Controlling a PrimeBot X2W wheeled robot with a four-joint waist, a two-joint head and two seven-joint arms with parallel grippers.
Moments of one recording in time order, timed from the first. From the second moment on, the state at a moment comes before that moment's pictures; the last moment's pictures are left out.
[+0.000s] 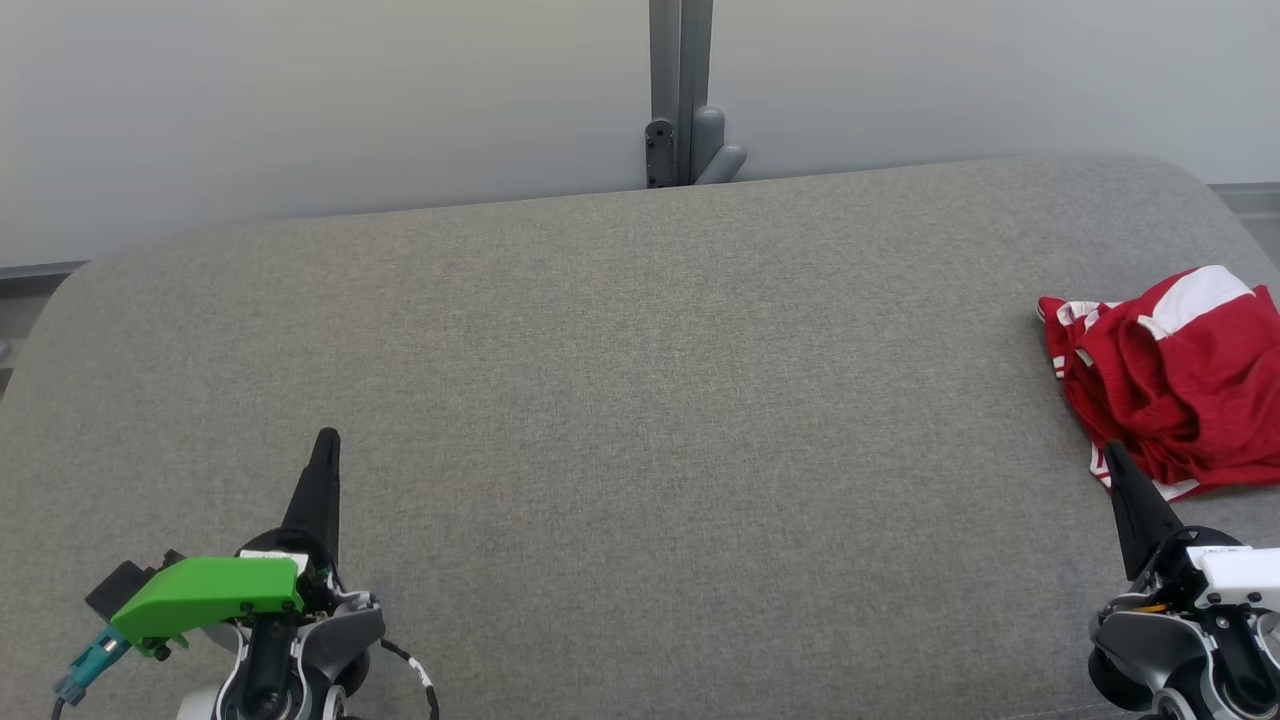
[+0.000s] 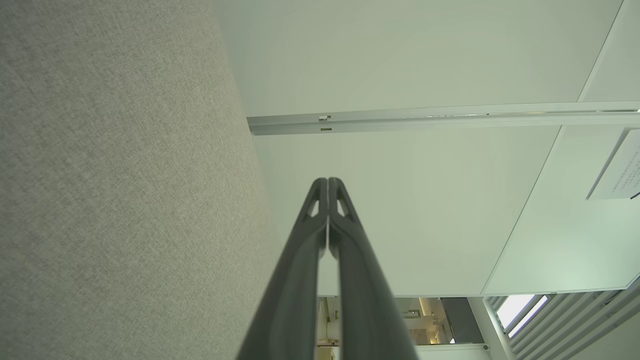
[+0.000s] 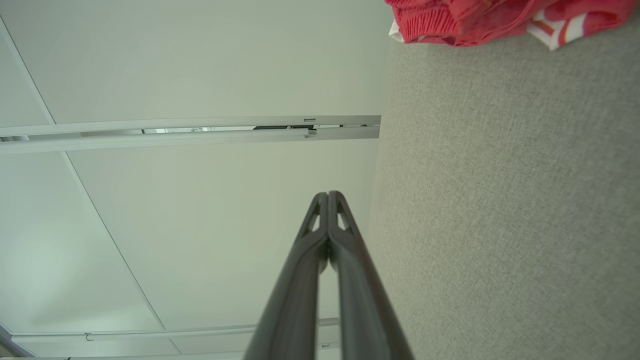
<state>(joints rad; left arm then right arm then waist) -0.13 0.05 -0.02 0.18 -1.63 -0.05 0.04 -0.03 -0.28 0.03 0.15 1.86 0.13 -0.05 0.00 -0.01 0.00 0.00</state>
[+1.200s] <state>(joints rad) -0.13 0.05 -0.02 0.18 -1.63 -0.05 0.04 -0.03 -0.34 0.11 0.13 1.92 0.13 -0.12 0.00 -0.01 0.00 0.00</state>
